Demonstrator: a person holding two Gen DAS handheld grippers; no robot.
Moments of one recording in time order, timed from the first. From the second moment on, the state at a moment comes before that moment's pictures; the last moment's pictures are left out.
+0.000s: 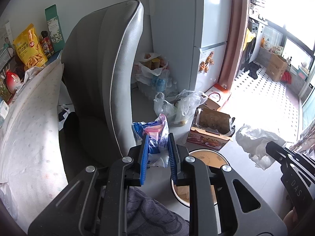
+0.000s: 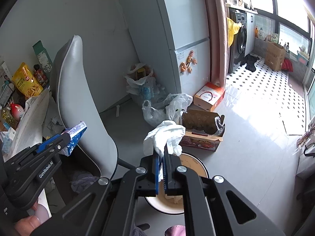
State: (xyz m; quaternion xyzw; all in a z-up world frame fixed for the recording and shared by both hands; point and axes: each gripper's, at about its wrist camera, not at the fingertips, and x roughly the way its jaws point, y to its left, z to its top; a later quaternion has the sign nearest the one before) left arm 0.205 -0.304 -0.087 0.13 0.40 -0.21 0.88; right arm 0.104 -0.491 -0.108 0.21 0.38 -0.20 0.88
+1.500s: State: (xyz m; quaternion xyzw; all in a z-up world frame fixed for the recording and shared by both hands) left arm 0.180 -0.333 -0.073 0.14 0.41 -0.25 0.87; right arm 0.044 -0.521 -0.092 0.24 0.34 -0.27 0.87
